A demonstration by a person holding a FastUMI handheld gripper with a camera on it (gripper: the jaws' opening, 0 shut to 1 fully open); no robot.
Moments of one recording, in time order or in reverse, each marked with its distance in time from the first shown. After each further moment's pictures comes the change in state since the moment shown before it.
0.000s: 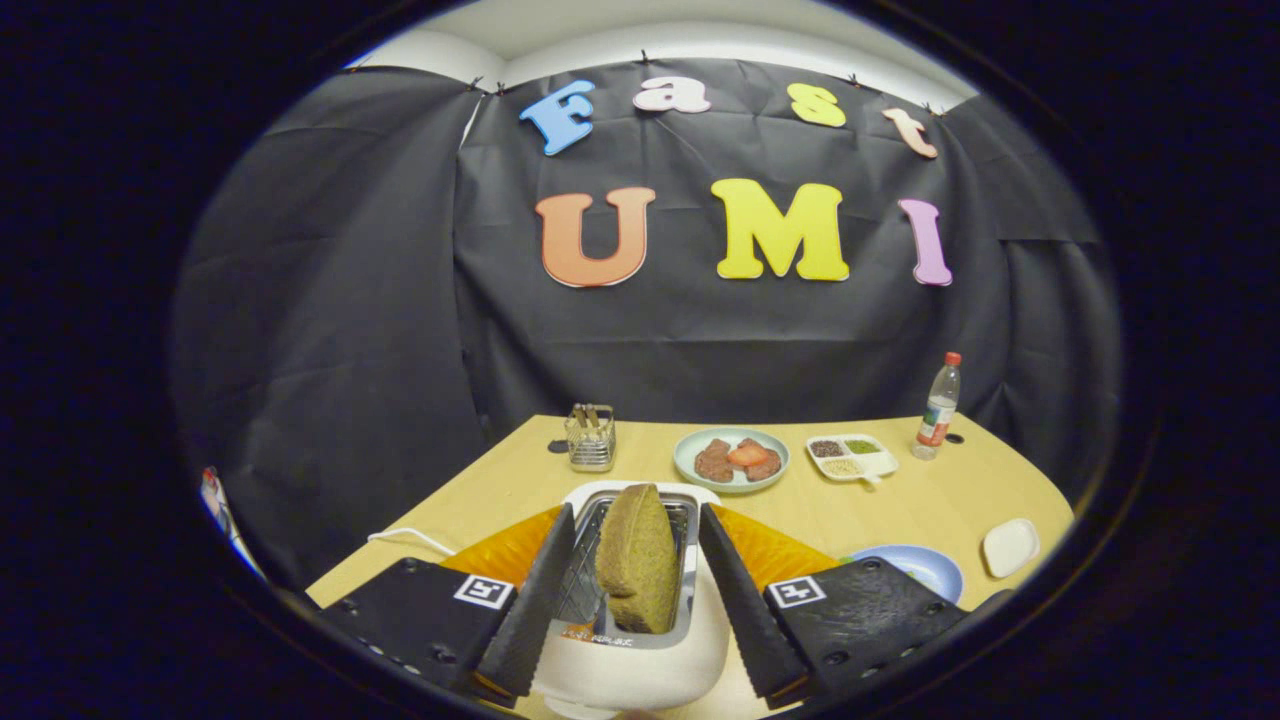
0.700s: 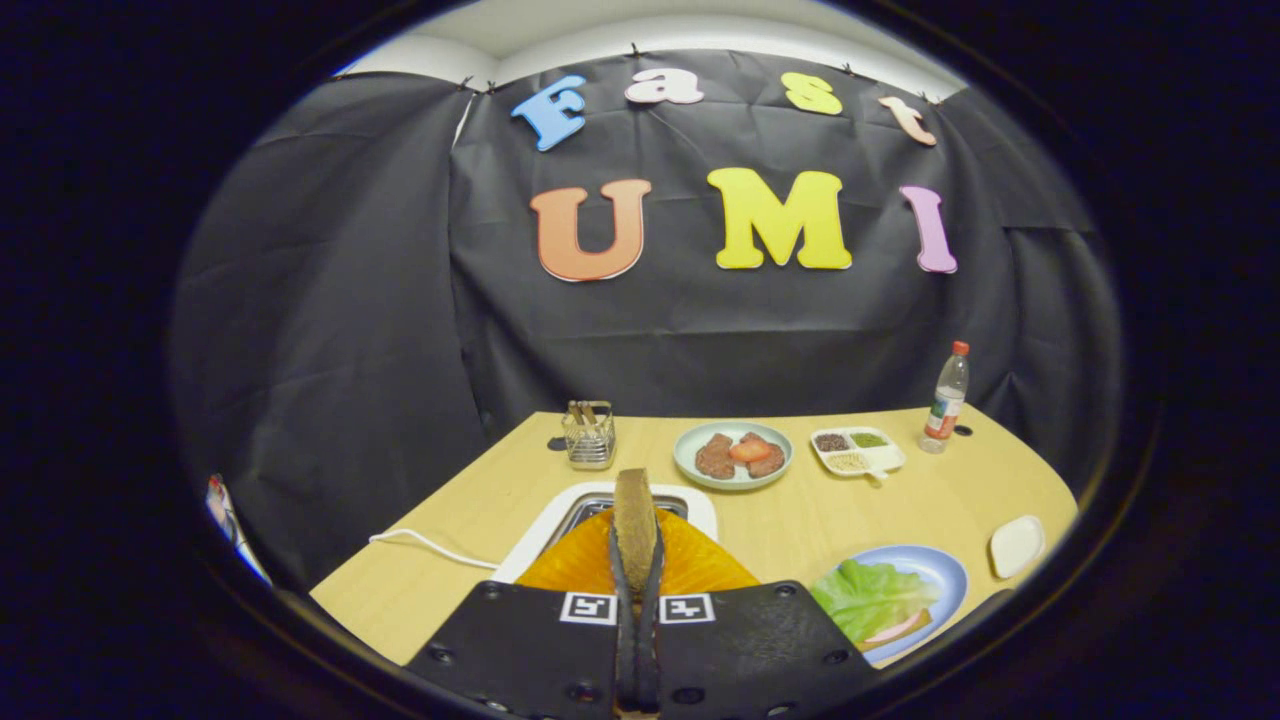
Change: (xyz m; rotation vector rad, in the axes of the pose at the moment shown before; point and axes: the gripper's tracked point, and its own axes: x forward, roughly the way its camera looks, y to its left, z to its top) arm 0.002 -0.013 0.011 0.008 -0.003 0.025
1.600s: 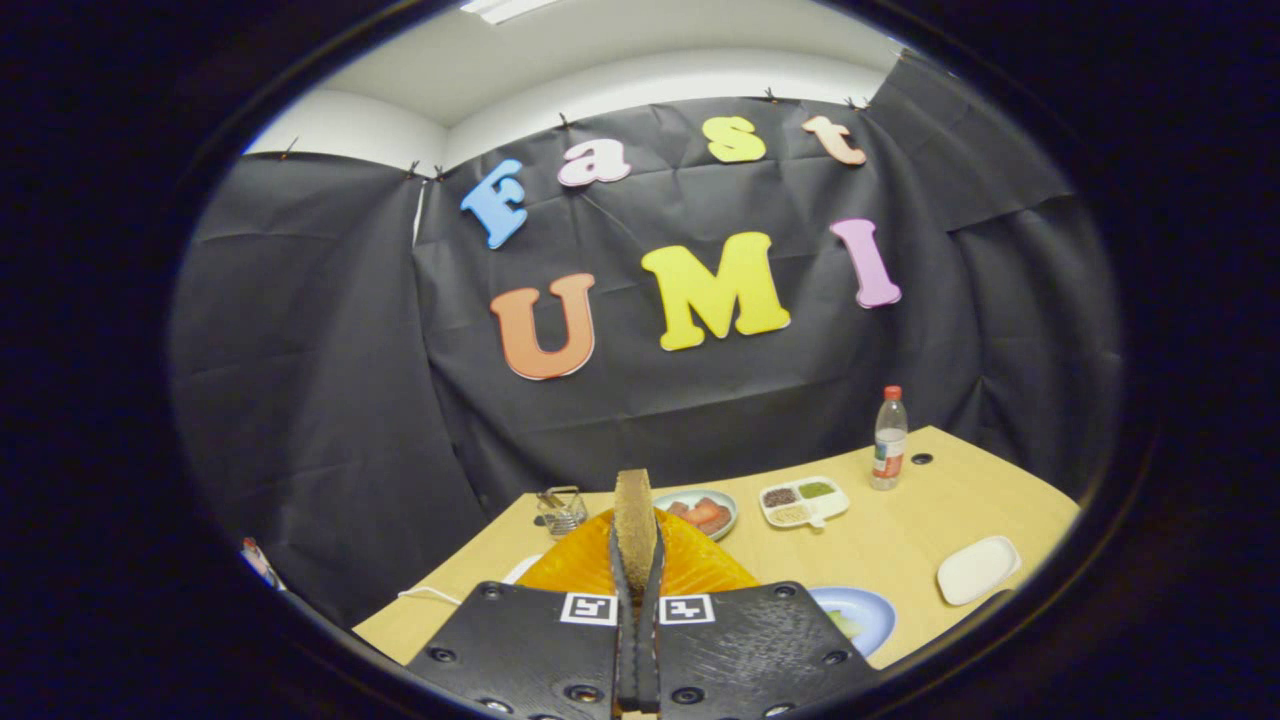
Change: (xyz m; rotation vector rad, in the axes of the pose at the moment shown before) arm -0.081 -0.118 0.063 0.186 -0.177 -0.027
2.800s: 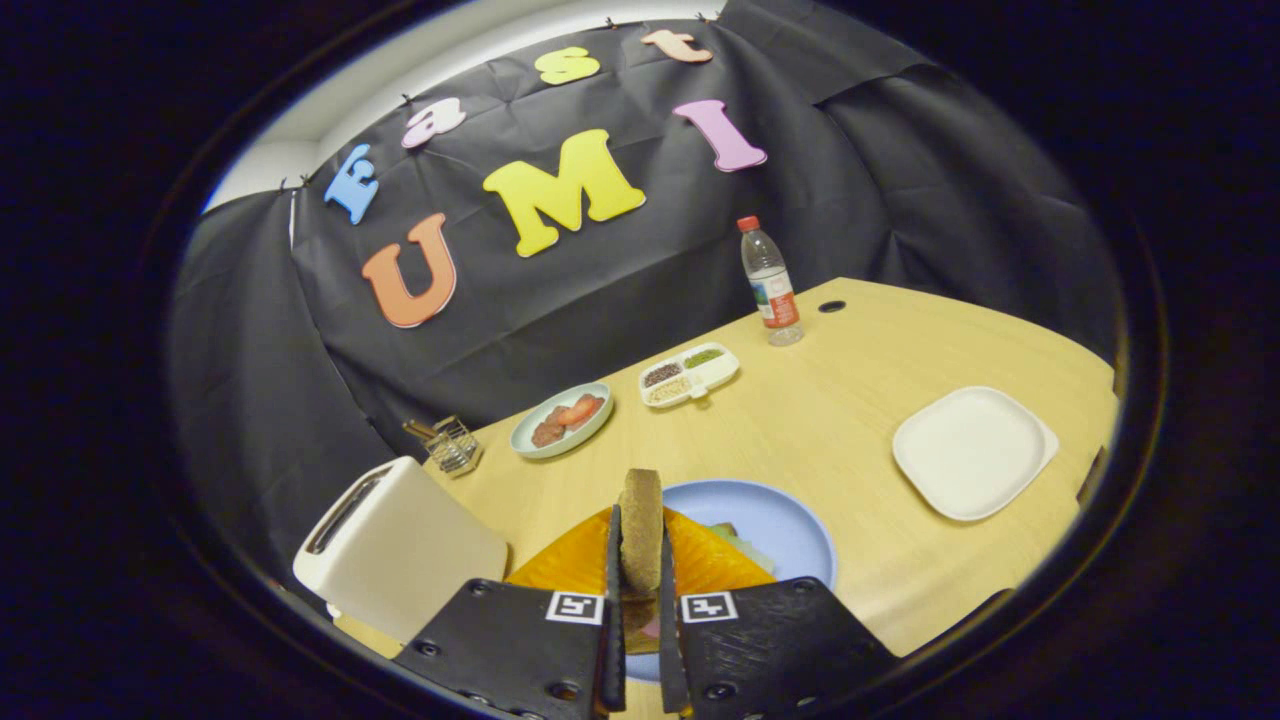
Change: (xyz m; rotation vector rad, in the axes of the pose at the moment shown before) arm 0.025 -0.155 -0.153 0.236 0.225 -0.149
